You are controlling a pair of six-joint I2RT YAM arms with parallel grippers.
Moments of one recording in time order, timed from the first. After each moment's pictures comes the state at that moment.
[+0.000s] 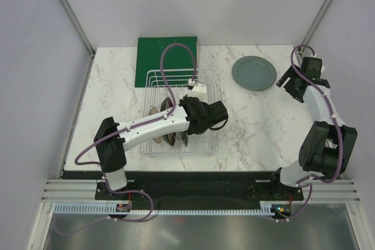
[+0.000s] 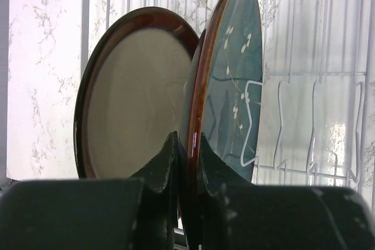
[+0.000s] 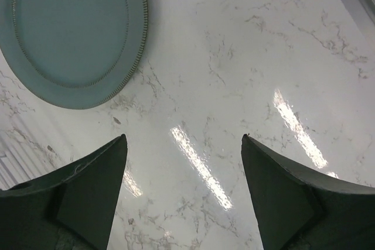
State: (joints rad) left arm -1.12 1.77 1.60 -1.27 -0.93 -0.96; right arm -0.25 1.54 1.20 -0.50 0.05 0.47
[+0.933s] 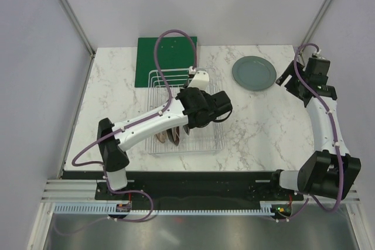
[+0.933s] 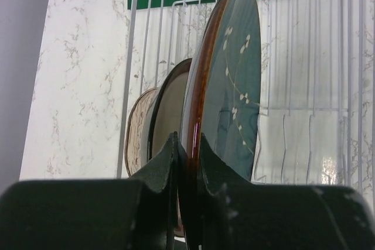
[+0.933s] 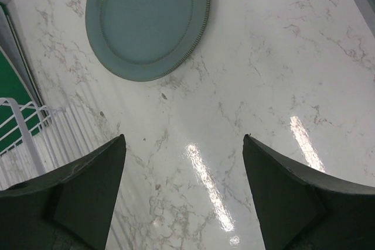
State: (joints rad) left arm -1.14 1.82 1.86 -1.43 -1.05 -0.98; right arm -0.22 1.31 1.17 -0.54 -0.05 0.44
